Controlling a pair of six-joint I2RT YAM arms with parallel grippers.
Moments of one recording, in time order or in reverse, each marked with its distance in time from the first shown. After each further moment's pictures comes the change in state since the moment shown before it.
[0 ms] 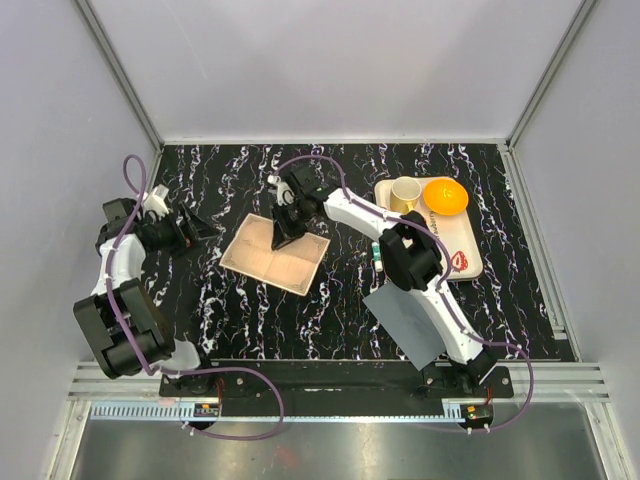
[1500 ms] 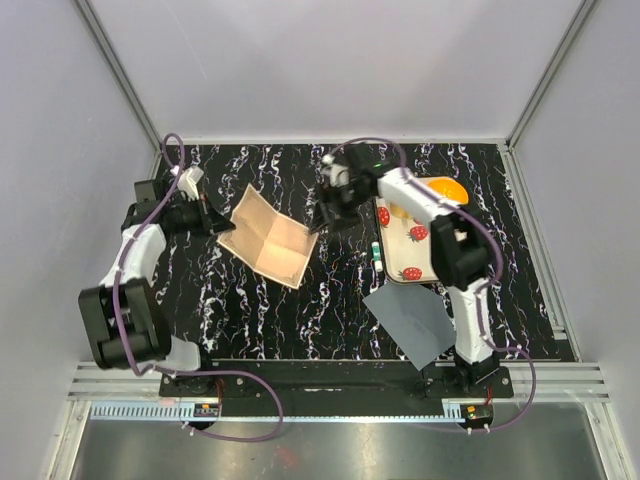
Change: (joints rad) left arm -0.230 0.087 0.050 0.152 0.000 0.048; right arm -0.182 -0.235 -0.250 -0.135 -0.085 -0.122
